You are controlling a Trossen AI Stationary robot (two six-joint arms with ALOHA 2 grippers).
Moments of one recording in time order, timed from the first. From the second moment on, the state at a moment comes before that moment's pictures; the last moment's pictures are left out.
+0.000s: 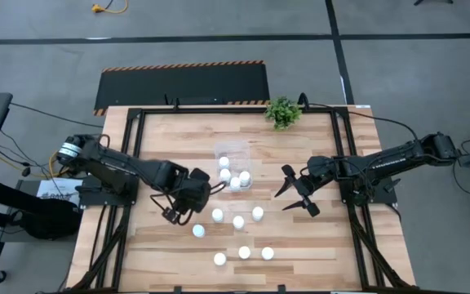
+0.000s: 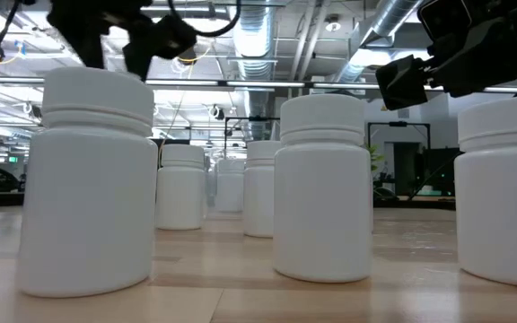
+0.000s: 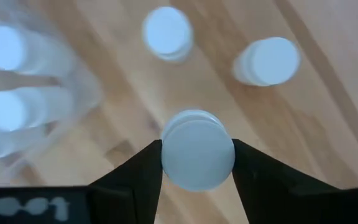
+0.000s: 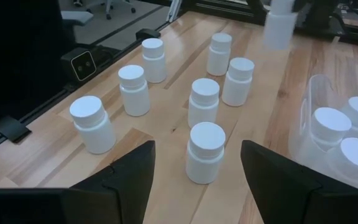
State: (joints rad) left arm -0.25 1.52 1.26 -1.05 0.00 0.35; right arm 0.09 1.04 0.39 0.19 -0.39 -0.24
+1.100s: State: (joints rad) left arm 0.19 1.65 1.45 -0.94 -0.01 0.70; right arm 0.09 1.04 0.39 0.19 -0.39 -0.24
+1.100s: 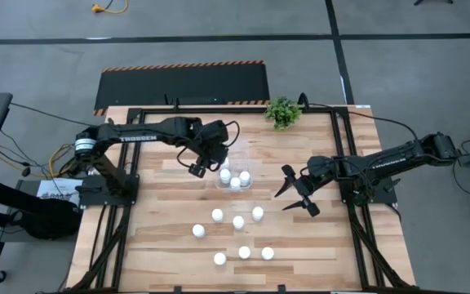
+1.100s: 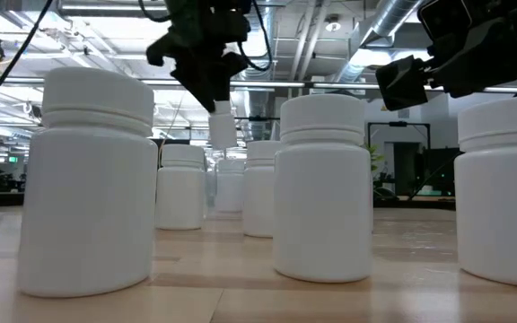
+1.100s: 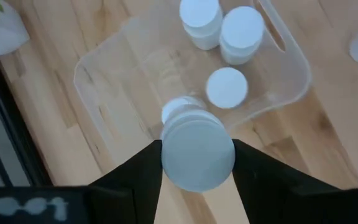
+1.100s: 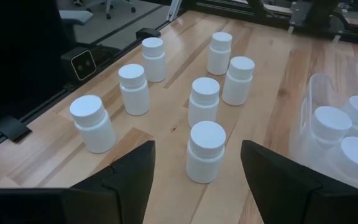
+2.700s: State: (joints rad) left arm 0.27 1.93 1.73 -0.97 0.13 0.78; right arm 0.09 1.04 0.39 0.16 -0.39 -0.24
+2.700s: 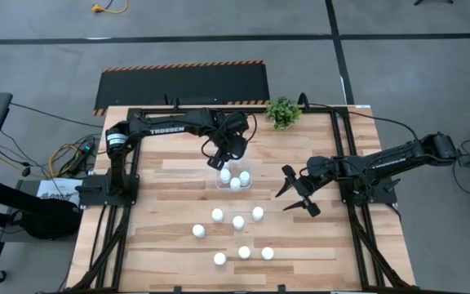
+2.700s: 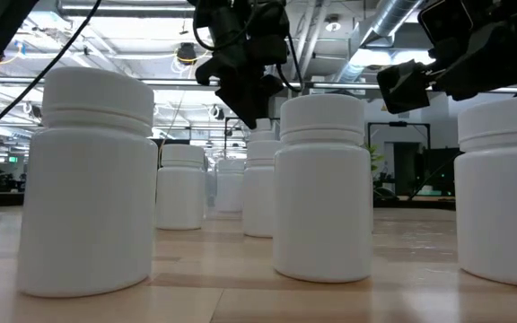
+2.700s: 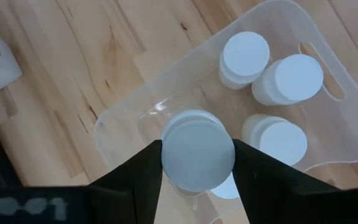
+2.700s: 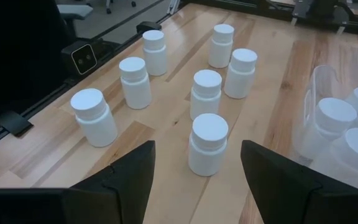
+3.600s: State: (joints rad) left arm 0.27 2.01 1.73 -0.98 0.18 0.77; right arm 0.09 1.04 0.39 0.15 -0.39 -0.24
